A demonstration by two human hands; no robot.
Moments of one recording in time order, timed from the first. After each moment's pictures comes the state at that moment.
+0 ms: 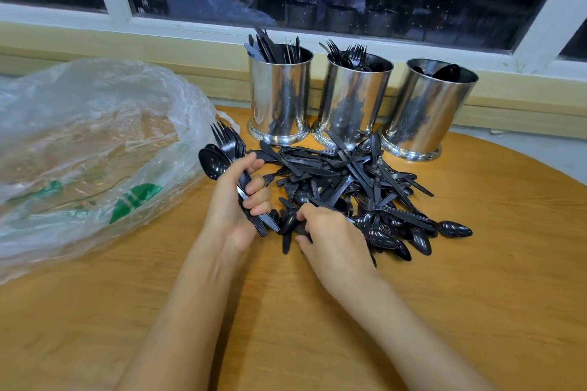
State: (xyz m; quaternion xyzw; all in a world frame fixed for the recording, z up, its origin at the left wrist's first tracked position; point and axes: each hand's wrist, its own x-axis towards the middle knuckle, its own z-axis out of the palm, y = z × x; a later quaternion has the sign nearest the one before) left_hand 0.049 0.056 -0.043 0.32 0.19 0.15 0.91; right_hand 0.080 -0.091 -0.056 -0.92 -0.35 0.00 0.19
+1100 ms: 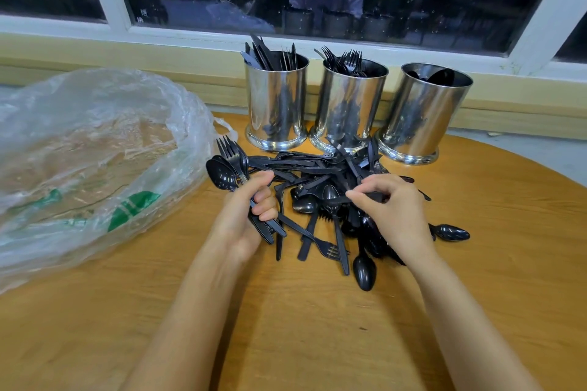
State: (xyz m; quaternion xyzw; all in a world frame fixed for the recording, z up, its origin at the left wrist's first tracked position) left_hand 0.054 0.047 -0.046 0.37 0.19 0.14 0.90; right_hand 0.146 -0.141 -0.044 -0.86 -0.19 -0.05 0.46
